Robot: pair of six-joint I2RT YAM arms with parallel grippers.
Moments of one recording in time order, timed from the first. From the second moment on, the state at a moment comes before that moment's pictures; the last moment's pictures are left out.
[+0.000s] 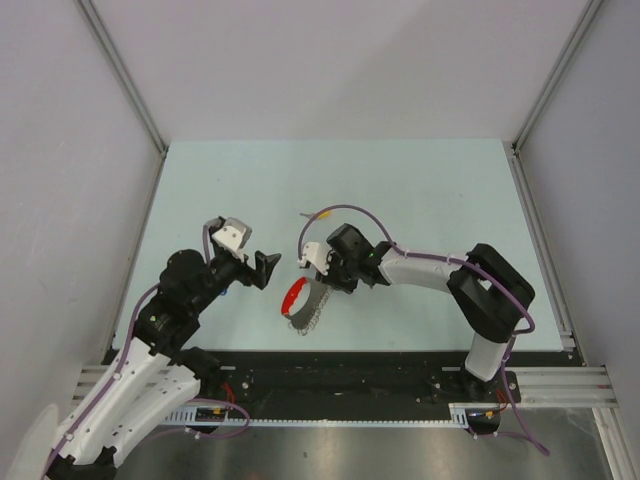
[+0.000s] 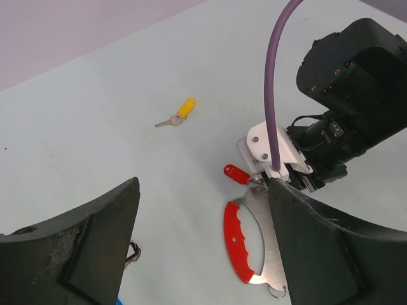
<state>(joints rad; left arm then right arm) -0.54 0.57 0.65 -0.25 0.06 0.05 0.86 1.77 1.06 -0.24 -0.18 -0.46</state>
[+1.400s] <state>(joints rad) -0.53 0.59 0.65 -0.25 0.06 0.05 0.92 1.81 1.06 -0.15 -0.08 -0.48</state>
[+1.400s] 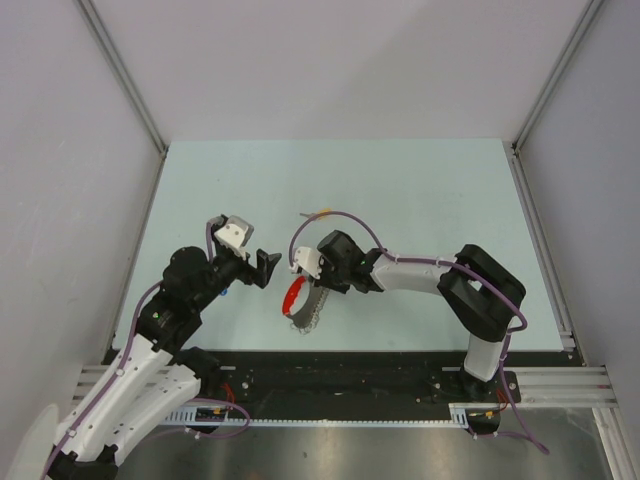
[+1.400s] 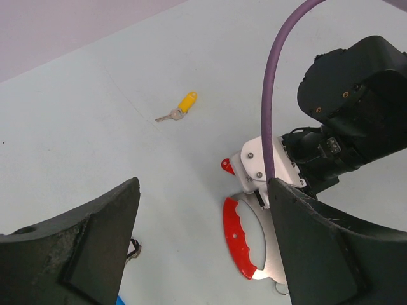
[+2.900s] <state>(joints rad) -0.53 0.58 0.63 -0.19 0.22 0.10 0.86 1.45 1.03 -0.17 -0.25 -0.46</state>
